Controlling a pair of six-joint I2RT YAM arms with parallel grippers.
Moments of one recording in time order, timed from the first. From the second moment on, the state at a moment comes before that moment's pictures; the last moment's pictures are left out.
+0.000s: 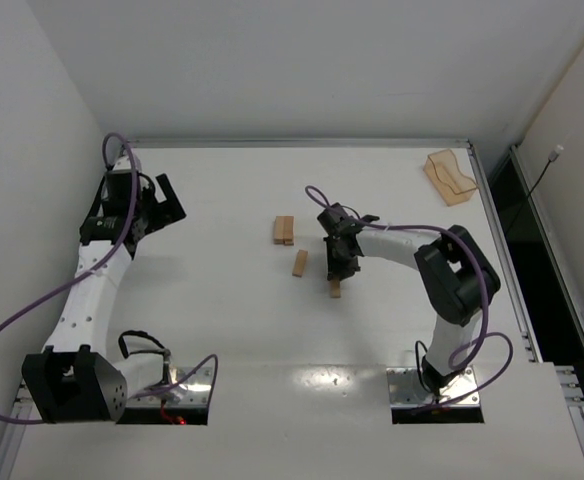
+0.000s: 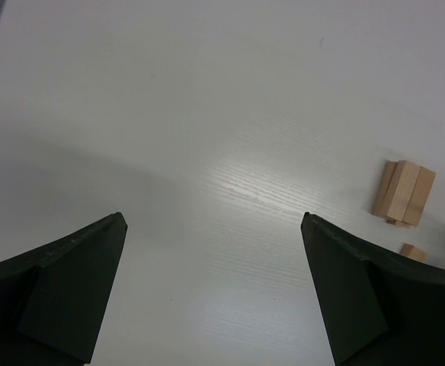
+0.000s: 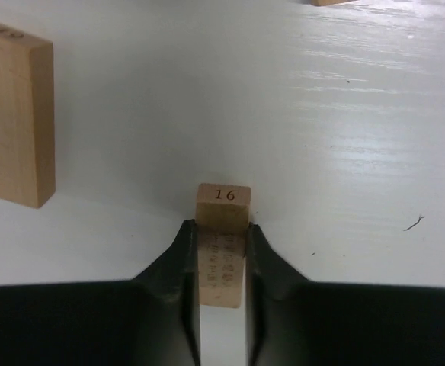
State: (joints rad) left arm 0.06 1.14 1.07 -0.59 -0.09 -0.36; right arm 0.59 1.83 1.06 -0.49 0.08 0.54
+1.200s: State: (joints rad) left arm 0.05 1.28 1.18 -0.55 -0.01 -0.33; right arm 0.30 1.90 1.36 -0.45 0.02 -0.01
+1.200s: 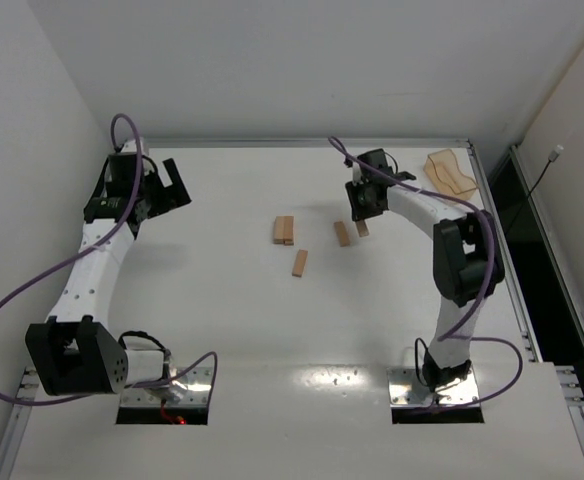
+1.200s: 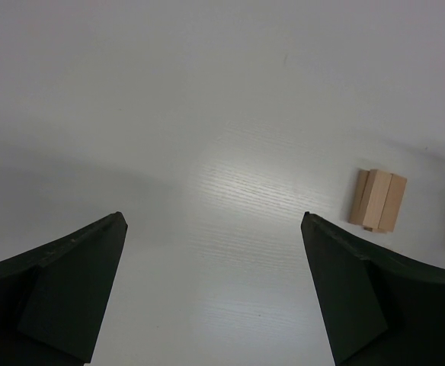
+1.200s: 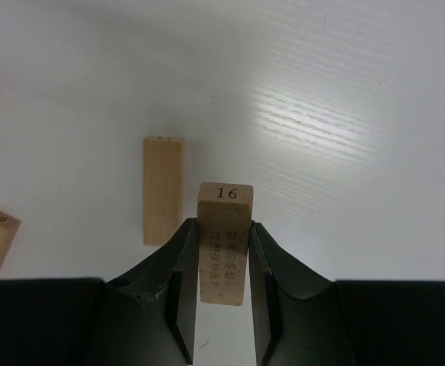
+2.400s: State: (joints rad) left arm 0.05 1.31 1.18 -0.55 -0.02 -0.32; right arm 0.25 2.12 1.49 -0.47 -0.06 -0.01
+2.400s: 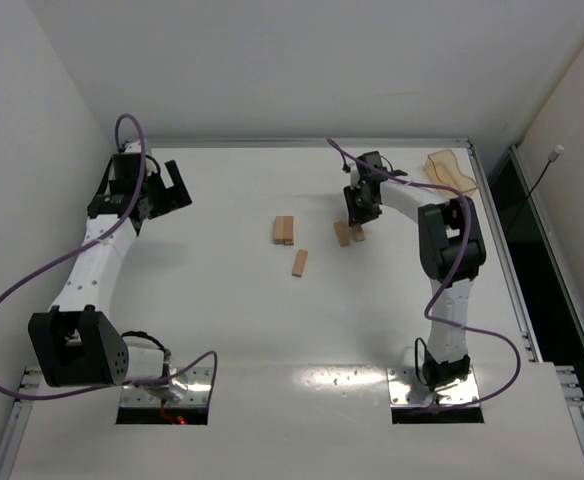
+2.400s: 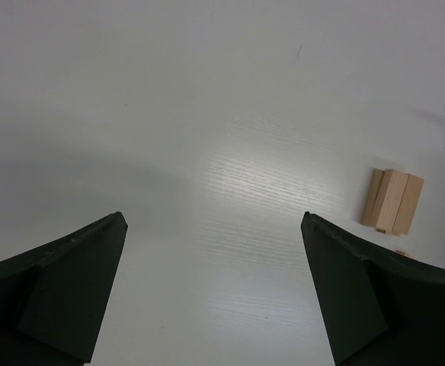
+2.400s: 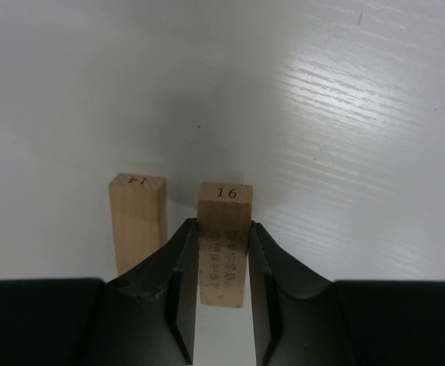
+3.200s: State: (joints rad) left arm 0.05 1.33 1.18 -0.55 -0.01 -0.32; right arm 0.26 2.10 1.46 -0.46 -0.11 0.00
